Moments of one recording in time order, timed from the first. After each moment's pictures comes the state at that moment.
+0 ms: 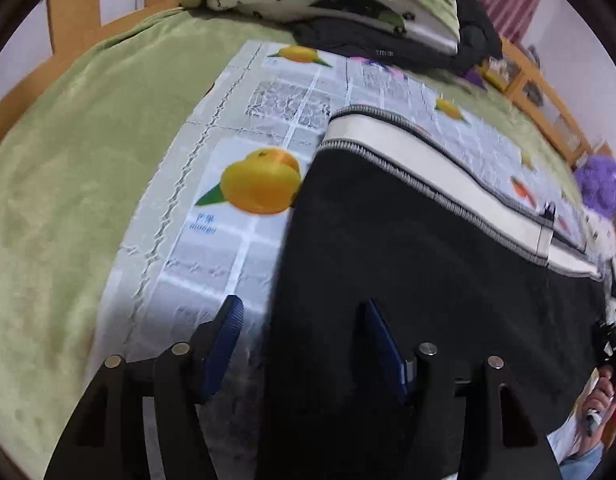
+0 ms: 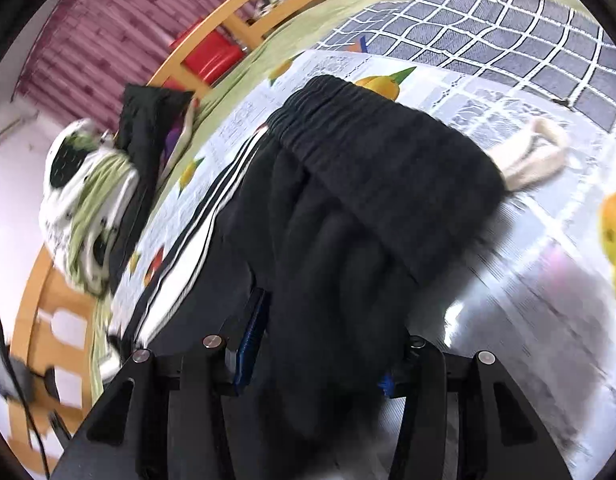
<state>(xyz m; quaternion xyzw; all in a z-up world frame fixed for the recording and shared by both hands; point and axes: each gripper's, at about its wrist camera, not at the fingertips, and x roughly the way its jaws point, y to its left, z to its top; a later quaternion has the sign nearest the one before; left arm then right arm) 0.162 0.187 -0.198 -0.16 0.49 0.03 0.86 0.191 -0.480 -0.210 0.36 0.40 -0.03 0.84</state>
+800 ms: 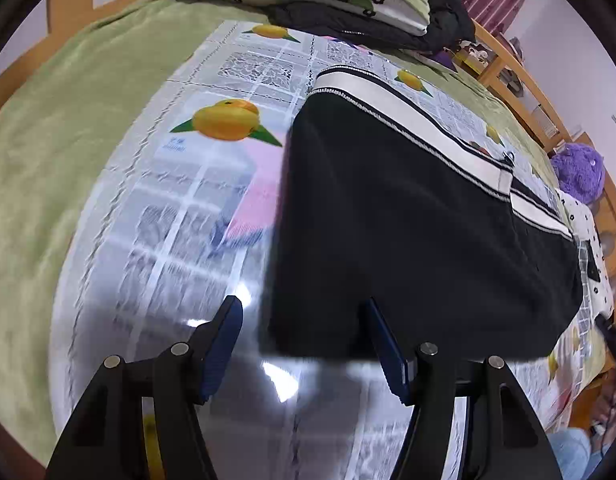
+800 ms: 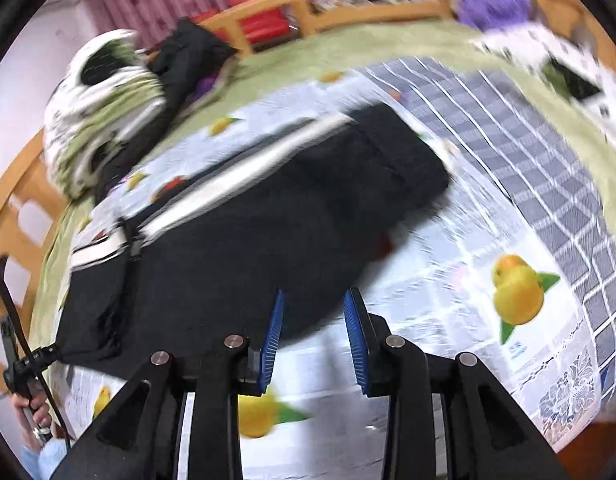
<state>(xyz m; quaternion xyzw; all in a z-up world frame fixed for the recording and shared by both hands) 0.110 0.161 -0.191 -0.17 0.52 -0.01 0.84 0.113 -0.430 -0.112 0.15 0.43 0.00 0.89</state>
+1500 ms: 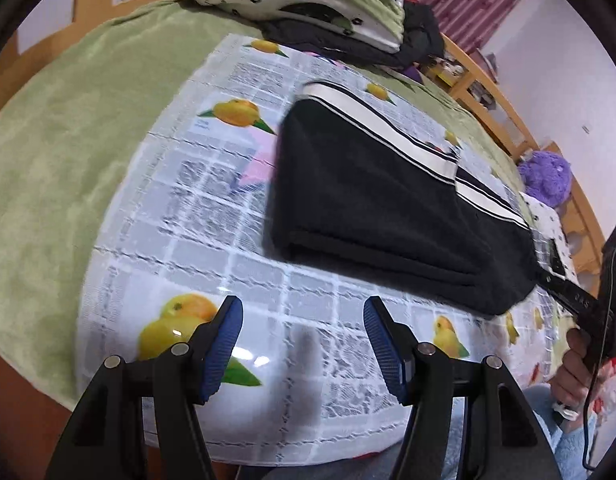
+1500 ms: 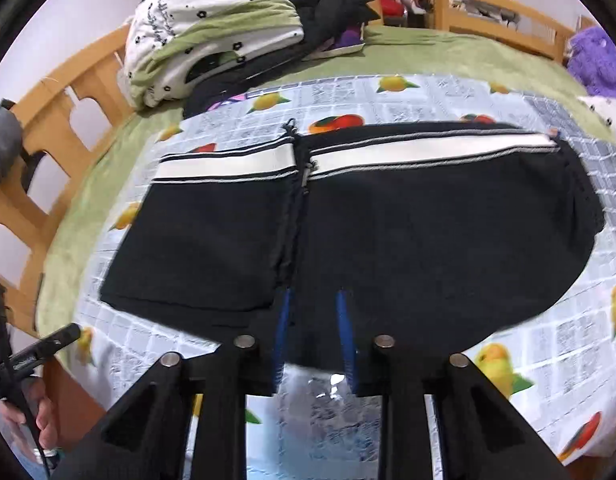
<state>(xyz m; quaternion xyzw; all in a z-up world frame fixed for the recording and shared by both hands) 0.037 0.171 -0.161 -0.21 0.49 -0.06 0.84 0.112 -0.219 -0.103 0.06 0.47 0.11 0.87</state>
